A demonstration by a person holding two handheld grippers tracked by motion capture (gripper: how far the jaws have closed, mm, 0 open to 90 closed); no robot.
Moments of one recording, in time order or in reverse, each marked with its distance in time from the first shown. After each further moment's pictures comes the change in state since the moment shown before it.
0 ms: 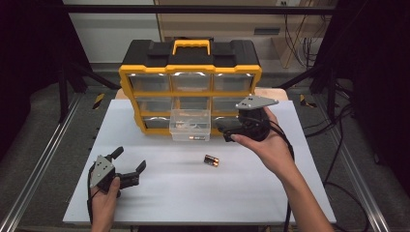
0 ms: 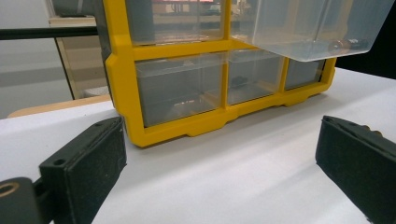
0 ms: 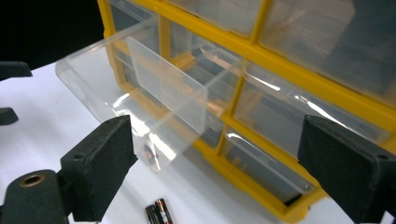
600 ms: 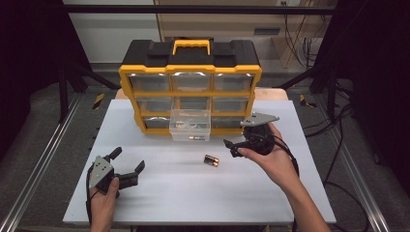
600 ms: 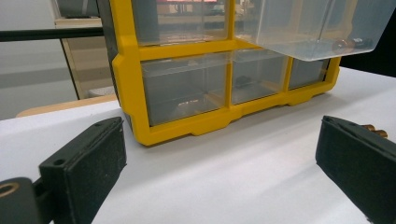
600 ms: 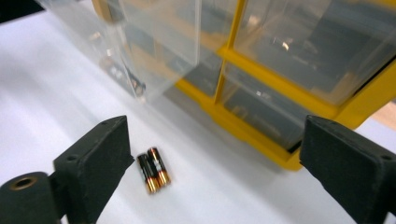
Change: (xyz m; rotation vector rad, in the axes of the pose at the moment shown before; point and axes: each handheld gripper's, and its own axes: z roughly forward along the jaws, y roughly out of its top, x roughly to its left) left arm 0.001 0.000 -0.003 0.001 0.015 0.008; right arm -0.003 -0.051 0.007 0.111 -0.007 0.007
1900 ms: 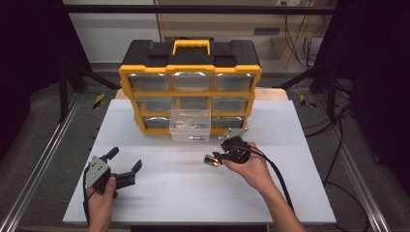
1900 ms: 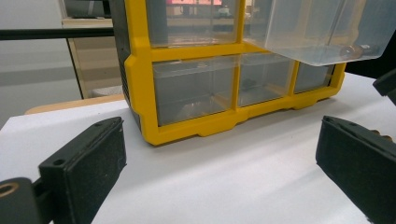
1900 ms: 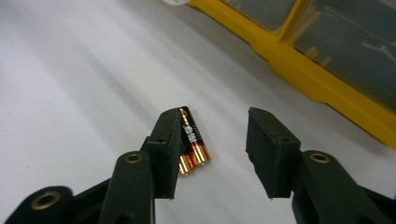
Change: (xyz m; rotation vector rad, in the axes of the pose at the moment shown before) left arm 0.006 0.000 -0.004 -0.009 0.015 -0.023; right arm 0.026 -0.038 0.078 0.176 0.098 -0.005
